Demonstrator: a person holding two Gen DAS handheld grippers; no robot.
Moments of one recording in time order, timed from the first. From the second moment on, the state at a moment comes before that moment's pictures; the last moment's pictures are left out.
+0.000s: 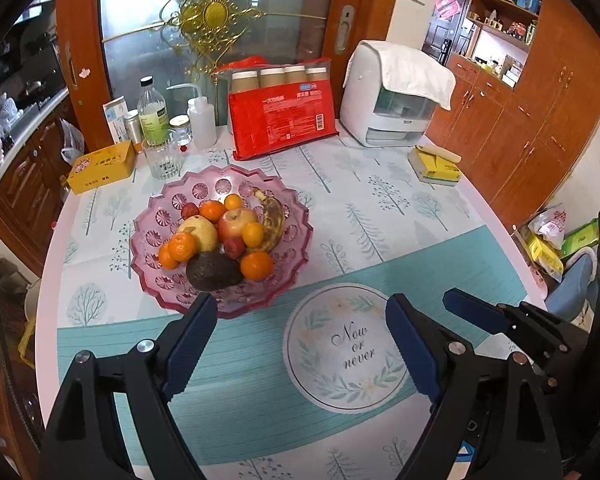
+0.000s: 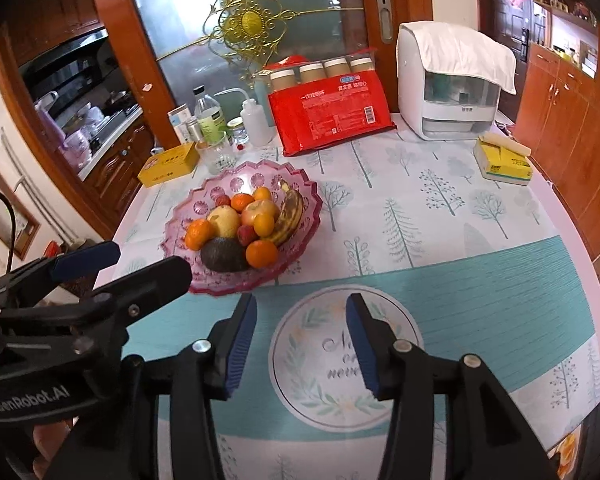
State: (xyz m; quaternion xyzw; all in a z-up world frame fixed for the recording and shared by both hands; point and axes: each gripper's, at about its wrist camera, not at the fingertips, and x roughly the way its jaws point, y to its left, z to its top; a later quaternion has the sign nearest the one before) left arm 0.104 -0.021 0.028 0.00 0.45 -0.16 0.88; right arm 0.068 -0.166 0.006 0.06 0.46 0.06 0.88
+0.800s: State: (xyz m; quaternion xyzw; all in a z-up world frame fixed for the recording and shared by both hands) left arm 0.034 -0.038 0.024 -0.02 0.44 -0.02 0.90; right arm 0.025 -0.208 0.013 0.02 0.46 0.11 0.88
